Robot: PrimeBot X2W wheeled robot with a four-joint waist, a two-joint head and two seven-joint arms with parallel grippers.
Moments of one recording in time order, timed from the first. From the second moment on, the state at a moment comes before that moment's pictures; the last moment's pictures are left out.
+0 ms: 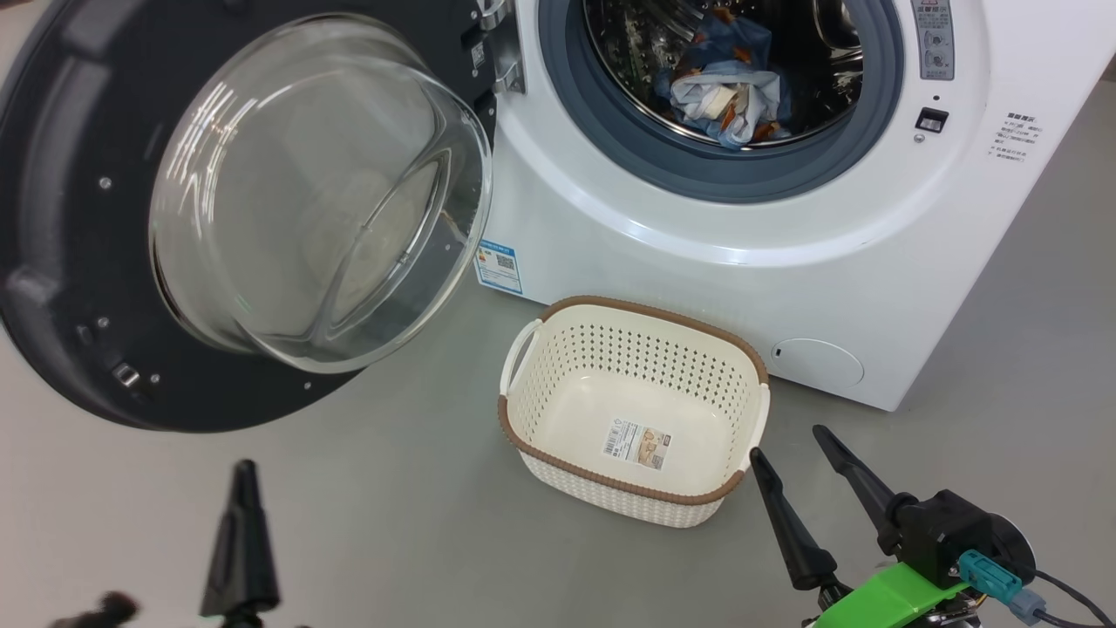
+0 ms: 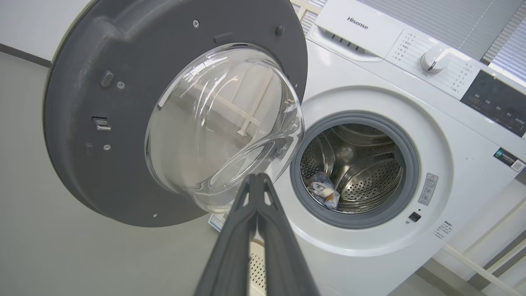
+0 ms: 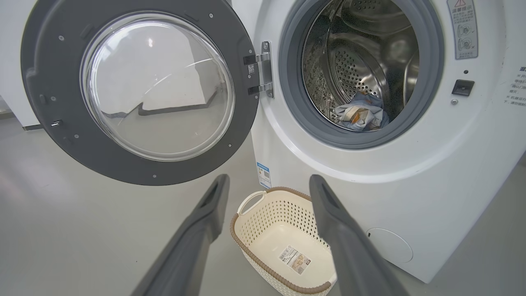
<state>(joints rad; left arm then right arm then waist) 0.10 0.08 -0.17 -0.14 -0.71 0.07 -0.25 0.04 -0.06 0.12 -0.09 0.14 0.13 -0.04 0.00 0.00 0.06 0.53</state>
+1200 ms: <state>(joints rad) -0.30 0.40 0.43 0.32 -1.87 -0.09 -0.09 0.03 -0.09 0.10 -0.16 0.14 0.13 0.01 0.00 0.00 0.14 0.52</state>
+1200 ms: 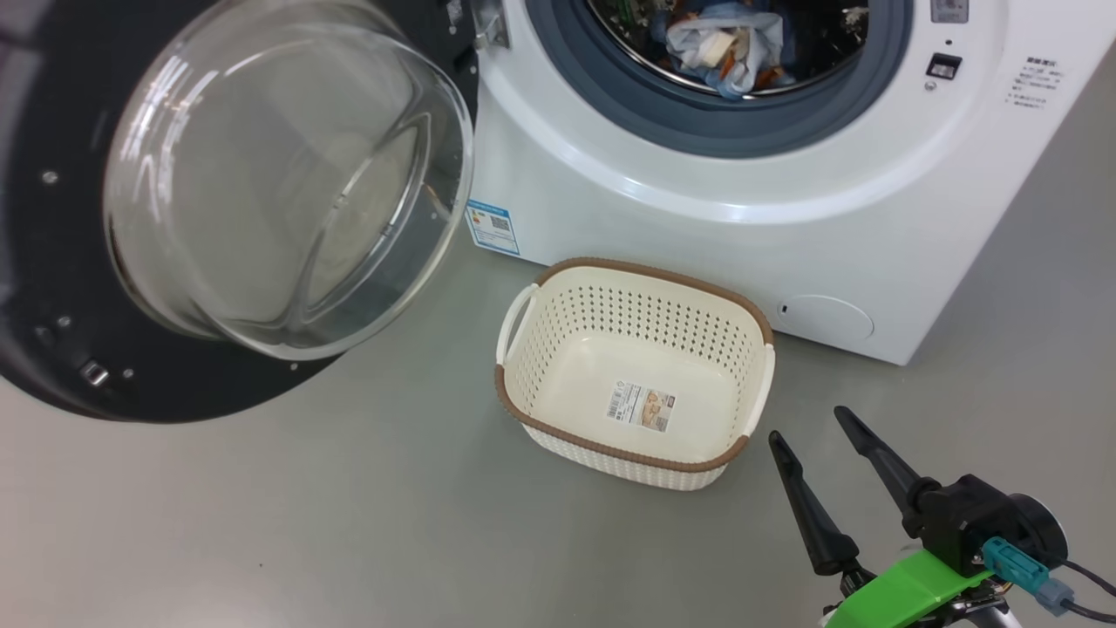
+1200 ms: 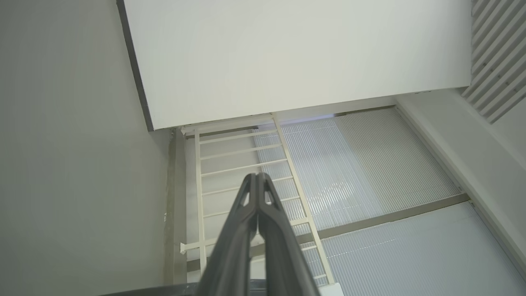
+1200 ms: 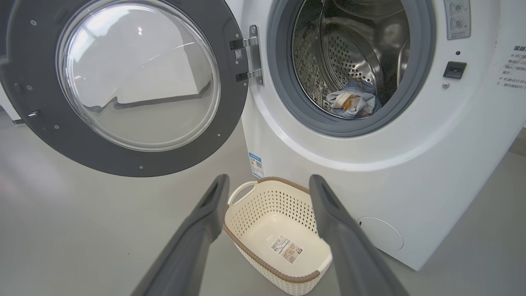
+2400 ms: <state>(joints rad) -0.64 0.50 0.25 0.72 -1.81 -0.12 0.25 -0.03 -0.14 0.12 -0.21 0.14 0.13 0.06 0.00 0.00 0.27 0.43</state>
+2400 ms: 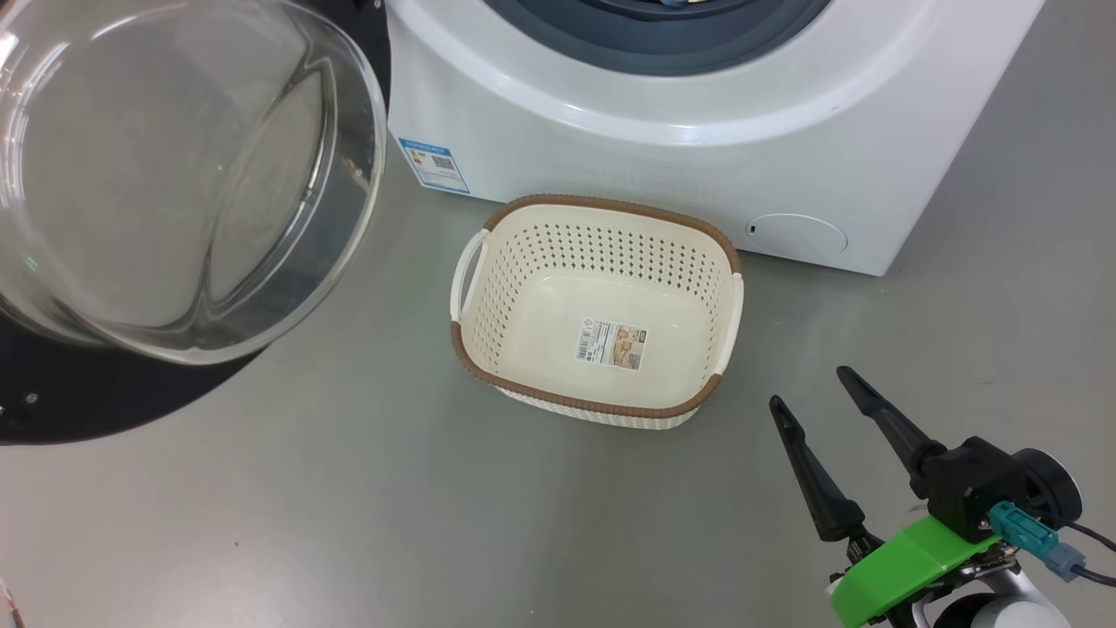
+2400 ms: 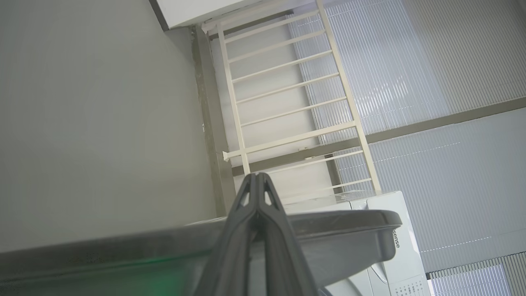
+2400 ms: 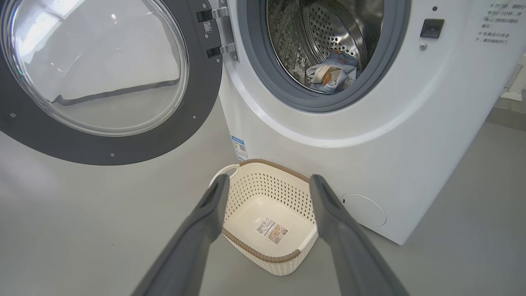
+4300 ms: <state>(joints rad) -0.33 0.42 0.20 0.16 -1.90 -0.13 0.80 -0.04 -0.10 0.08 -0.21 0.15 0.13 0.02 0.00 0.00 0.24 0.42</state>
